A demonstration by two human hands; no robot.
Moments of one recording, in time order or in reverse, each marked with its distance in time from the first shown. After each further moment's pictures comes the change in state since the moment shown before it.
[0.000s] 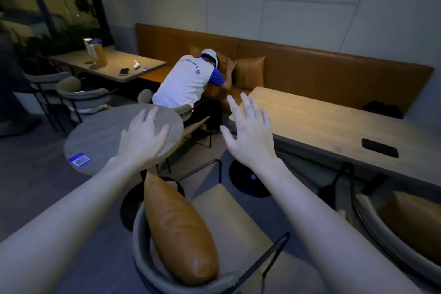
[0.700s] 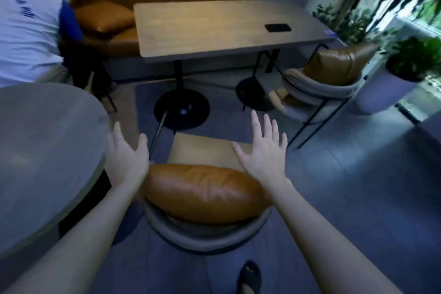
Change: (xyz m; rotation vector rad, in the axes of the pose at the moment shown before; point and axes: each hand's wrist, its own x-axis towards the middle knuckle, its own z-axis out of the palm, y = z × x) left_hand 0.083 -0.167 0.196 -0.459 -0.386 0.157; right_hand -0.135 -0.126 0.183 -0.290 -0.106 1.065
